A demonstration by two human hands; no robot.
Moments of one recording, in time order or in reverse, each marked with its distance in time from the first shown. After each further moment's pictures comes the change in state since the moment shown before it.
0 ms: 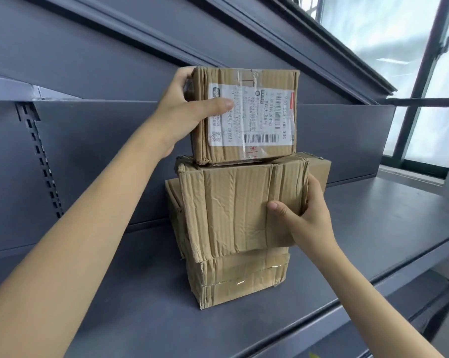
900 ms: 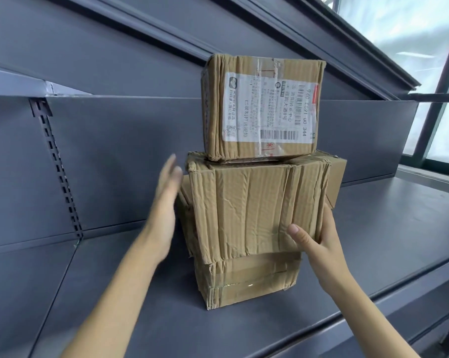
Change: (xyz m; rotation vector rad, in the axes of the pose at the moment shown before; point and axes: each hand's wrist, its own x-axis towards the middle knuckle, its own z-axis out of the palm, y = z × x) left_hand -0.097 -0.095 0.006 -0.250 0.227 -0.253; right_hand -0.028 0.029 -0.001 0.268 -0.106 0.084
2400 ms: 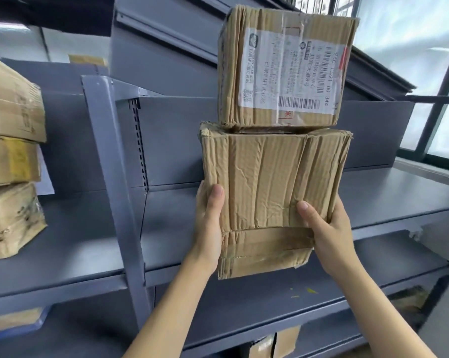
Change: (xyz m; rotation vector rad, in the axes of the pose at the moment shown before) left_hand -0.212 0.081 0.011 -0.204 0.038 -0.016; right_hand -0.141 -0.127 0.005 0.061 0.034 -0.010
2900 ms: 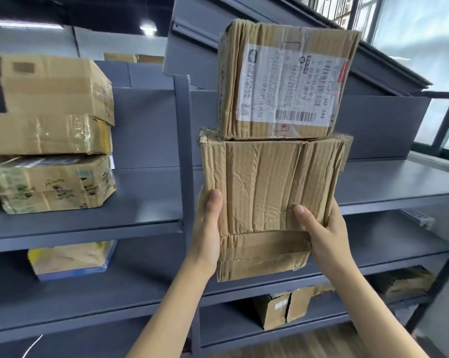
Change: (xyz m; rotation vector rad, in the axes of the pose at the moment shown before) left_hand -0.133 0.055 -0.057 0.064 0.070 0.001; right_hand -0.127 -0.060 0.033 0.013 -0.080 0.015
